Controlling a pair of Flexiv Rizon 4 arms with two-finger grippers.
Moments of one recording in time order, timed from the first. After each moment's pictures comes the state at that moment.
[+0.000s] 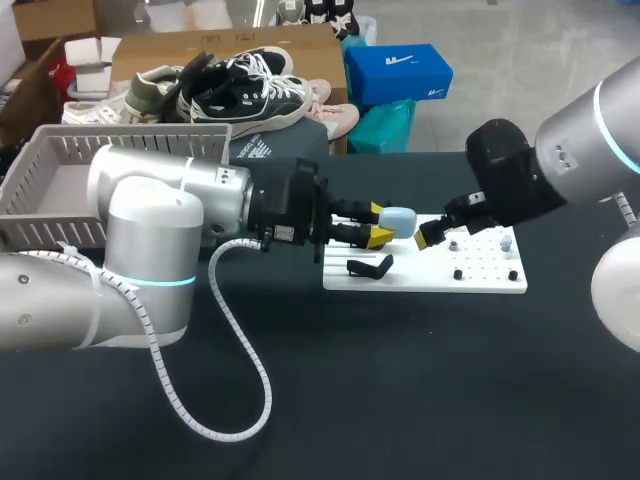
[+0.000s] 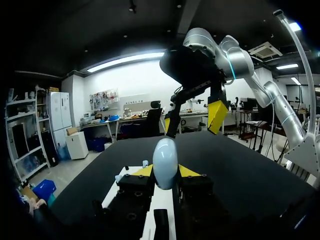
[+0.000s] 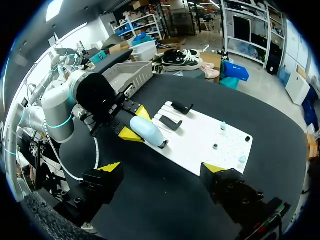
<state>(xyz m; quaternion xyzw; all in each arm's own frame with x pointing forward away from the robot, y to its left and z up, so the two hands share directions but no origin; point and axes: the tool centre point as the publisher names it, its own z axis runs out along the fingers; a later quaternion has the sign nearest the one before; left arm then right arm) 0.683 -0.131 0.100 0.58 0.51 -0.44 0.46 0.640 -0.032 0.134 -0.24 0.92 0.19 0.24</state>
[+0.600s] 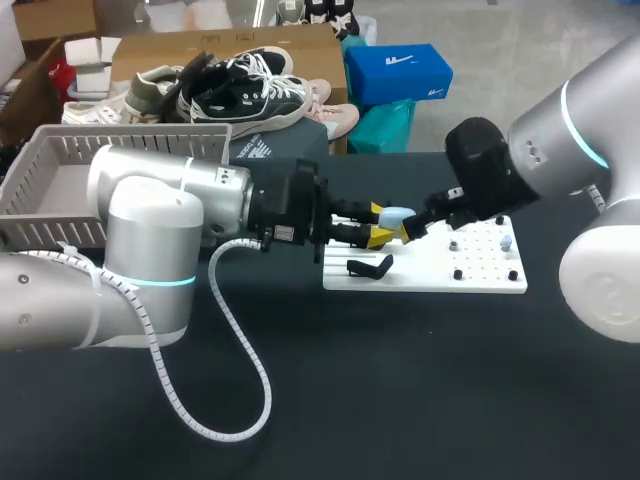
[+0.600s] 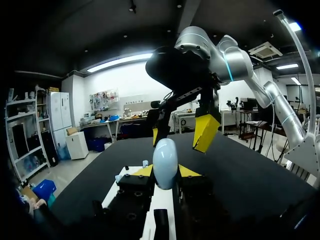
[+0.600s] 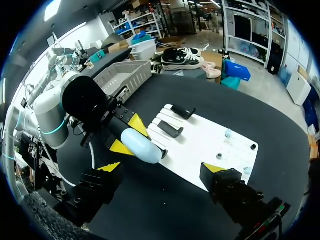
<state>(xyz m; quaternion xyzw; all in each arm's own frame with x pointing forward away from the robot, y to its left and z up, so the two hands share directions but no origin) 0.683 -0.131 0.100 0.58 0.51 -0.44 0.46 0.663 -0.015 0.121 -0.24 0.92 0.19 0.24</state>
